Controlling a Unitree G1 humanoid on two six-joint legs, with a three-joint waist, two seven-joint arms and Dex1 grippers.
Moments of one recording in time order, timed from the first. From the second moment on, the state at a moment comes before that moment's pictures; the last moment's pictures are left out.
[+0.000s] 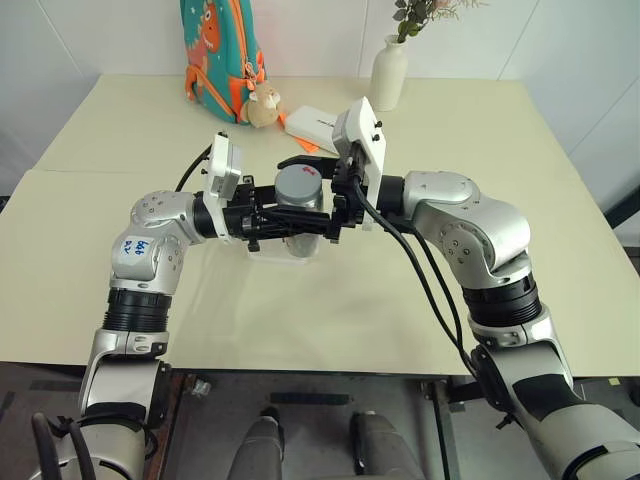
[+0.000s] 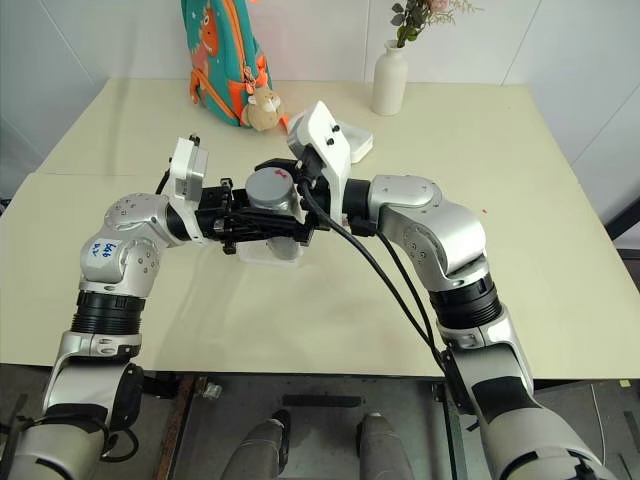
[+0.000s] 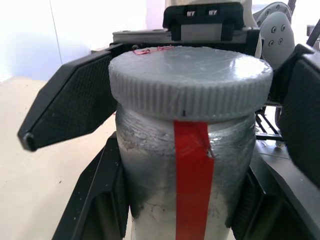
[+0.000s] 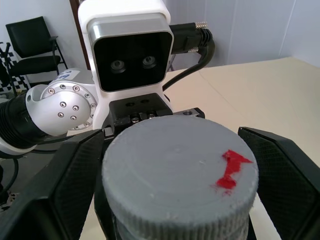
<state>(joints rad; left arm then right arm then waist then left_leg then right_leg) -0.81 0.49 0.04 0.21 -0.51 0.35 -1.24 -0.98 -0.31 0.16 -0.07 0.53 0.72 0.81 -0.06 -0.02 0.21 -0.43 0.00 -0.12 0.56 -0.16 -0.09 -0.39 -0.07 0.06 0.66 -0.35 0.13</state>
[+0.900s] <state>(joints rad) -0.81 0.48 0.03 0.24 -0.50 0.35 -1.18 -0.97 -0.44 0.06 0.04 0.58 0.62 0.95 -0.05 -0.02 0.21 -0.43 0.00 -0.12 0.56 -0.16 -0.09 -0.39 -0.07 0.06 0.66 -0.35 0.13</state>
